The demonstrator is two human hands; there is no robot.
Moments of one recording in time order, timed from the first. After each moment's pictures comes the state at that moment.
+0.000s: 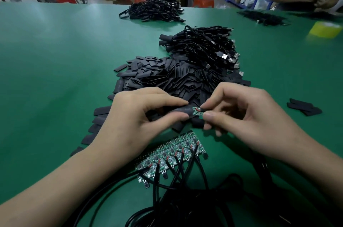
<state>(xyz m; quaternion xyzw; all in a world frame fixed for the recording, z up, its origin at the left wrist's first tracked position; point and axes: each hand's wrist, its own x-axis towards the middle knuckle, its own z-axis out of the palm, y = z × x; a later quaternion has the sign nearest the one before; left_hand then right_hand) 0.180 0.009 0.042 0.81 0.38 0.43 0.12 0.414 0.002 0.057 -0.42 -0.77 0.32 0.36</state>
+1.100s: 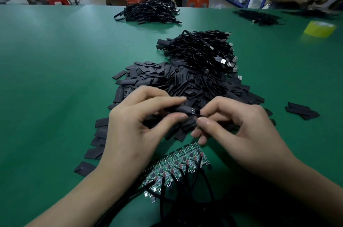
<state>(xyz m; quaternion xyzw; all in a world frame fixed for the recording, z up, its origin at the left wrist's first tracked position) 0.185 0.008 0.041 0.73 0.42 0.51 0.14 0.390 -0.008 0.052 -0.45 -0.75 0.26 0.41</state>
